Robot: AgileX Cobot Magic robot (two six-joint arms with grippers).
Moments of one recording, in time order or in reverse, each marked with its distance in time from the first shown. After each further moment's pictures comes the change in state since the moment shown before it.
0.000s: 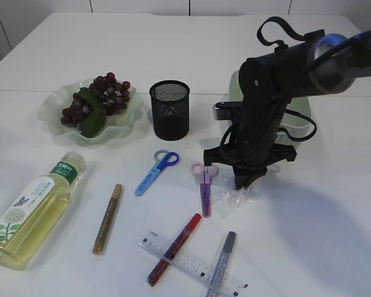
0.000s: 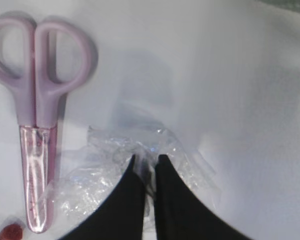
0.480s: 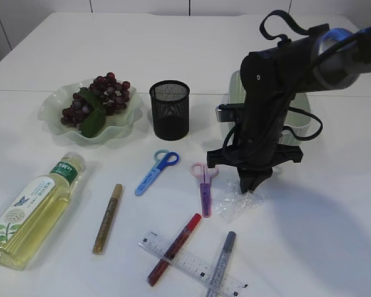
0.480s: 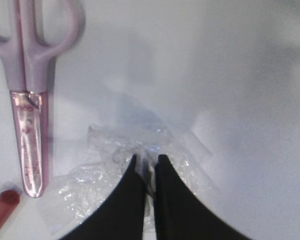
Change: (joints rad) left arm 0.000 0.000 0.000 0.000 0.000 0.000; right arm 0.000 -0.017 -0.002 0.014 0.091 0.000
